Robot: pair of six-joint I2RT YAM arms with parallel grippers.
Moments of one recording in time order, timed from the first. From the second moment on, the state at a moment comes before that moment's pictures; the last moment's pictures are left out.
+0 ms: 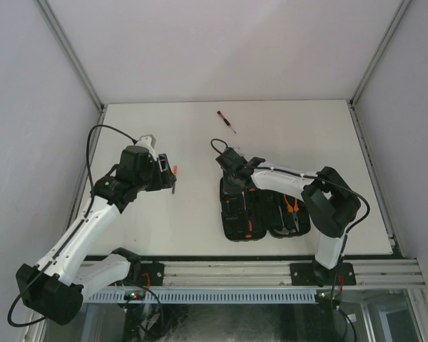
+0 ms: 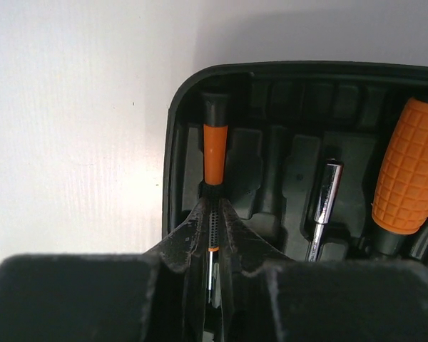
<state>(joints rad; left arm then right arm) -0.39 0.99 0.91 -0.65 -0.05 -0.46 0.80 1.81 1.21 -0.48 0.12 0.69</state>
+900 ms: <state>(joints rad) -0.38 0.99 0.91 -0.65 -0.03 -0.46 0.83 1.96 1.37 -0.63 0.17 0.70</state>
